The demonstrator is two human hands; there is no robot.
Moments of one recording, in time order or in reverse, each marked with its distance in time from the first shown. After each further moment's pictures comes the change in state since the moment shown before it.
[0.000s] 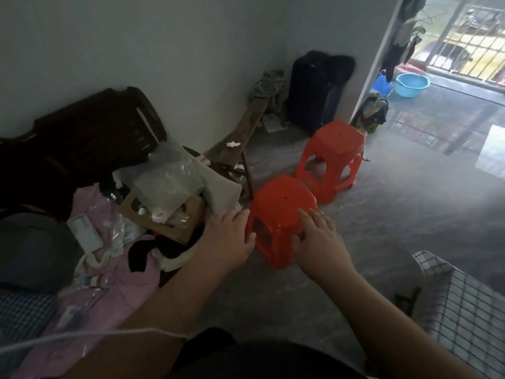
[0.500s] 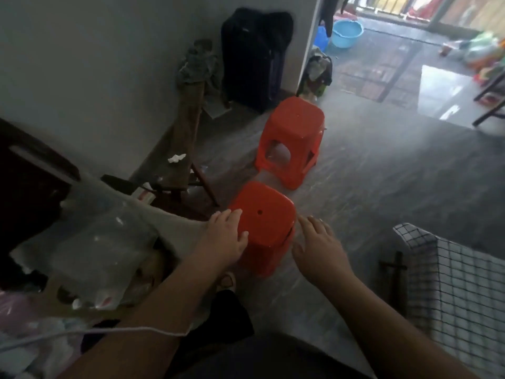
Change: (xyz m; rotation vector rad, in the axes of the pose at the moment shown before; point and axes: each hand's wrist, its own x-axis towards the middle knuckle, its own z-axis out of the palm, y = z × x) left_hand 0.300 -0.025 0.018 -0.028 -0.244 0.230; right_hand 0.216 0.039 0.035 0.045 -0.044 0.363
